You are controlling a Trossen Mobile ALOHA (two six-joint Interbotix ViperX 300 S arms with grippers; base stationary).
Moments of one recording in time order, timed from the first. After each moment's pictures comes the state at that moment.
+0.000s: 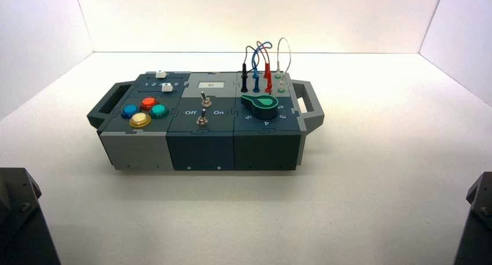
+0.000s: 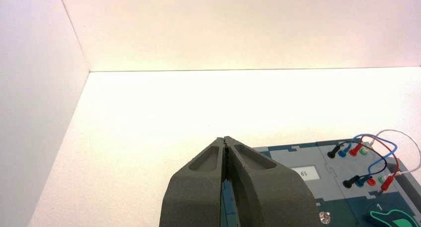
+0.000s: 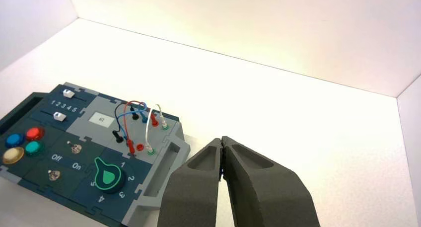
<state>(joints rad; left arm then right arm) -0.10 -1.04 1.19 -0.15 0.29 0.10 0.37 -1.09 1.10 -0.09 0.48 0.08</state>
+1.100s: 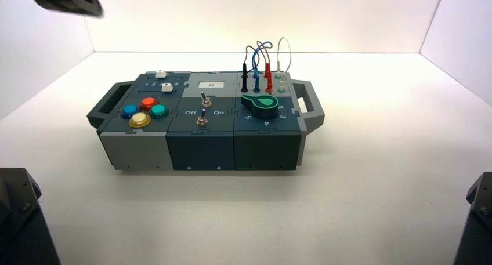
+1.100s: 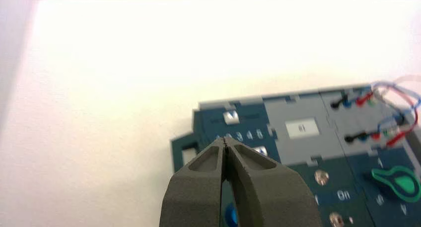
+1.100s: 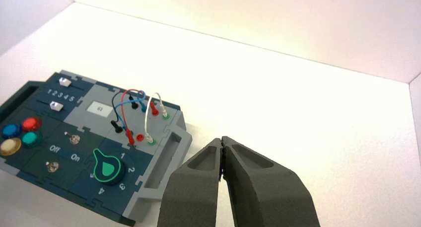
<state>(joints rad) -0.20 -0.67 1.12 -0.17 0.33 0.08 0.37 -1.02 1.10 -0.07 0.48 0.08</state>
